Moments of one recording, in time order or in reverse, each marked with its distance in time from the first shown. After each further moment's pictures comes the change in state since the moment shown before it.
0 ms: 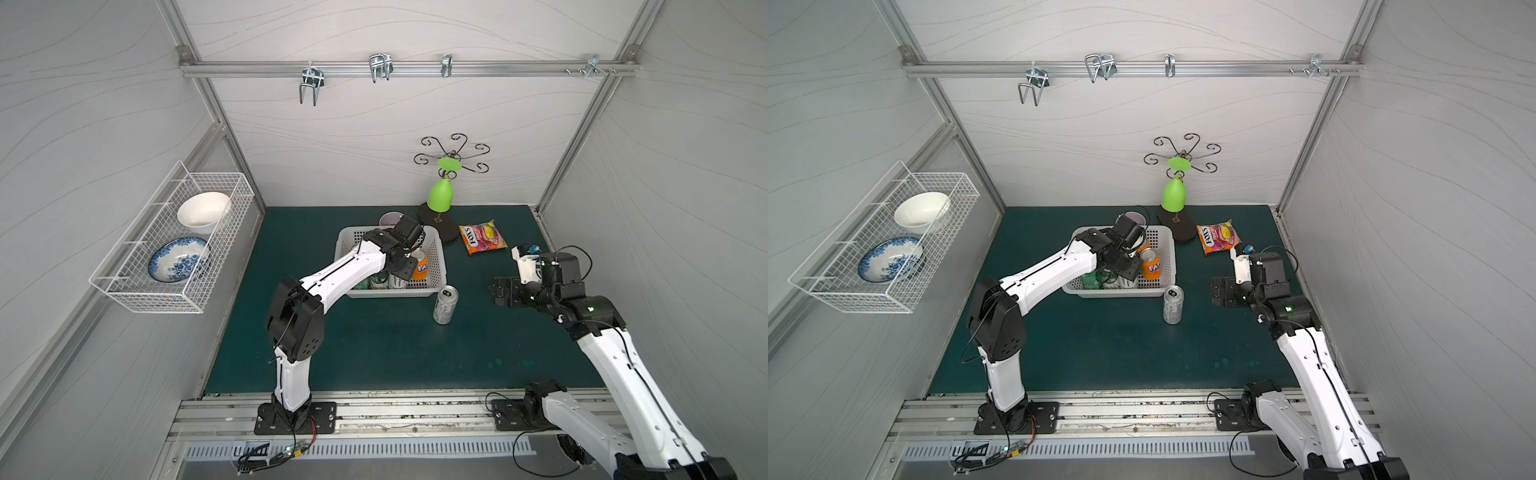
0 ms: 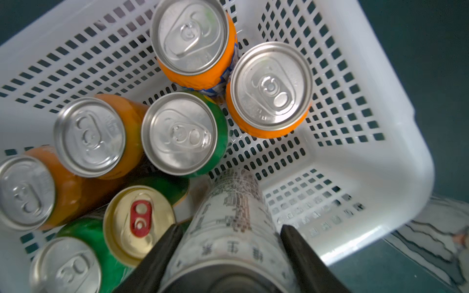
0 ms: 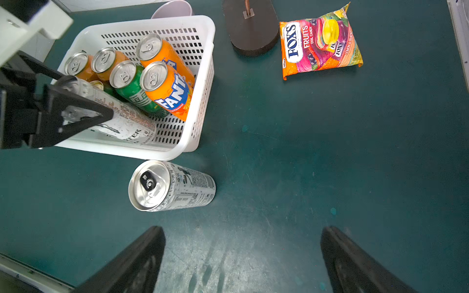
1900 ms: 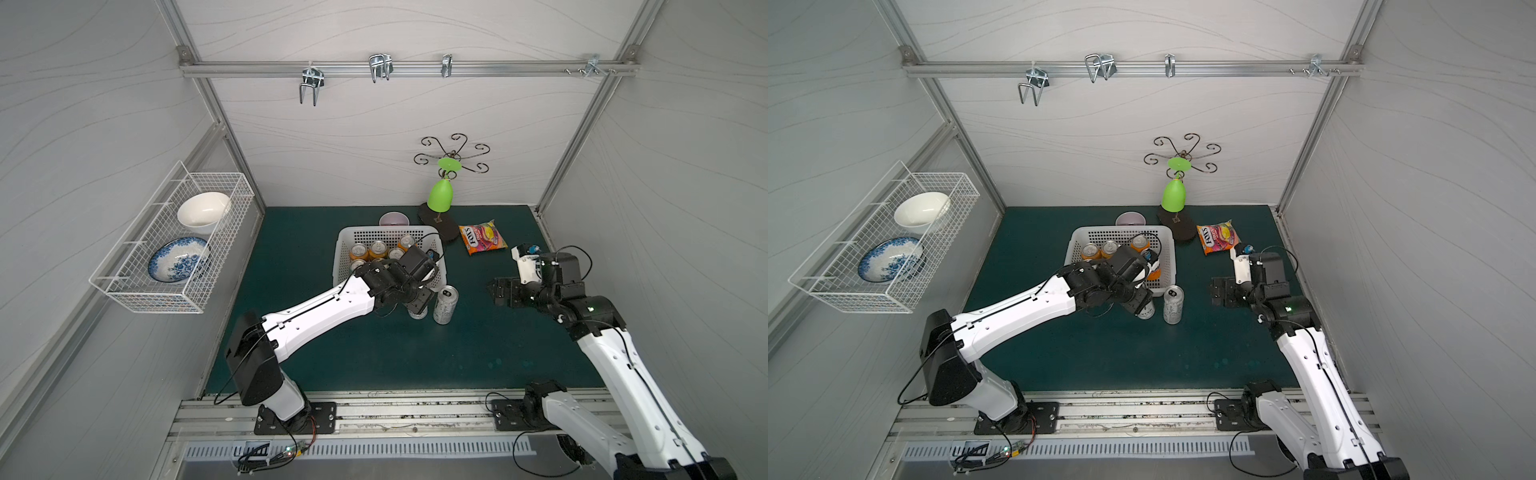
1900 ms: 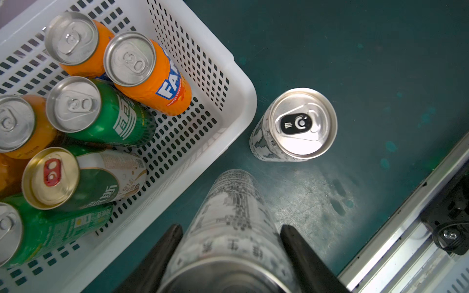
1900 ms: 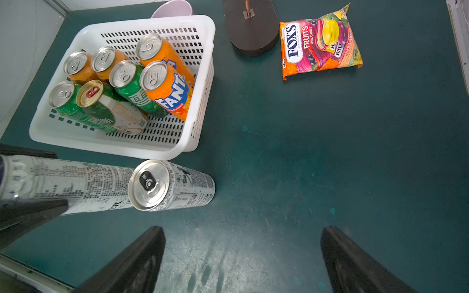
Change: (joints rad) left arm -0.242 -0.246 -0.272 0.141 0.019 -0.008; right arm -0.001 0.000 0.000 0.000 0.001 -0.005
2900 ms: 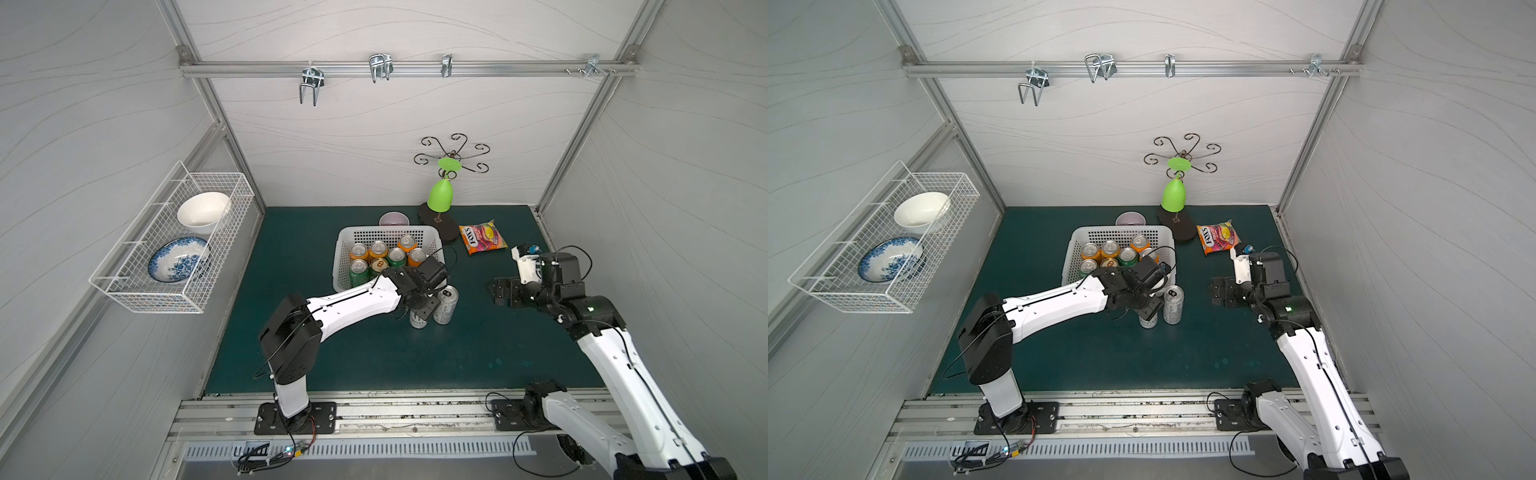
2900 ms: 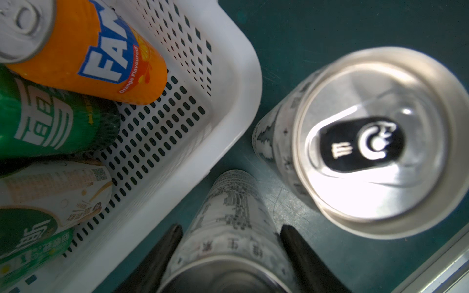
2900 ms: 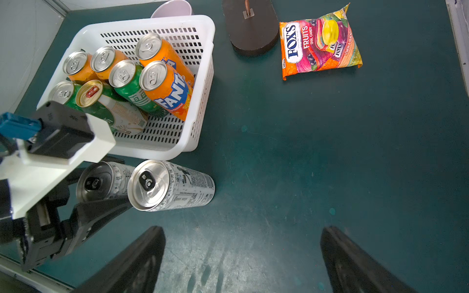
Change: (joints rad) left arm -0.011 0.176 0.000 0.056 -0.007 0.008; right arm 0.000 0.000 0.000 0.000 0.001 0.000
